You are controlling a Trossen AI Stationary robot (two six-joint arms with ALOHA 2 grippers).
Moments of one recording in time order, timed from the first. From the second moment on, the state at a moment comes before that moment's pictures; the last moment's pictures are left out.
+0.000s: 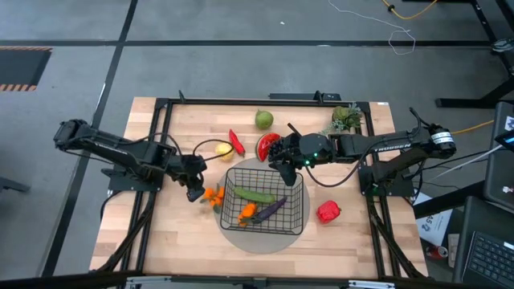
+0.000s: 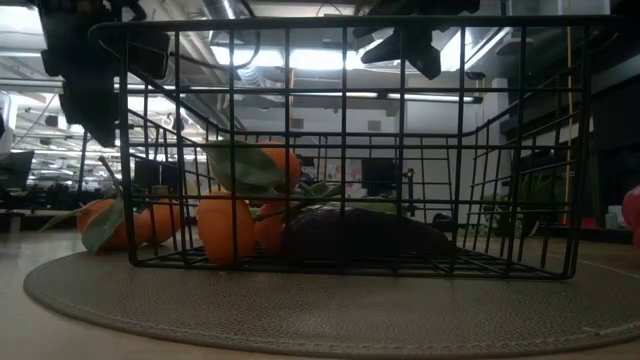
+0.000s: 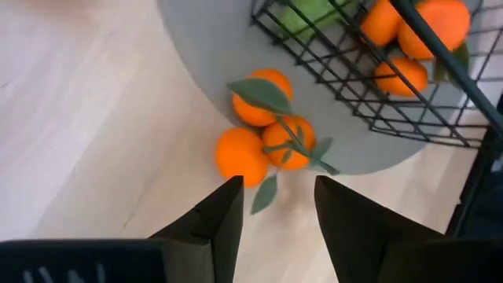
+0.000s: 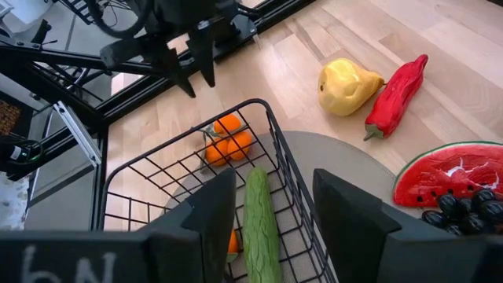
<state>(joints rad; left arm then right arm) -0.19 0.98 0.67 -0.63 0.03 -0.83 0.06 1.37 1.06 -0.24 0.10 0.56</state>
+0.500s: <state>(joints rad) -0.28 1.14 0.67 -0.40 -0.02 -0.83 0.06 1.37 1.06 -0.24 0.10 0.56</state>
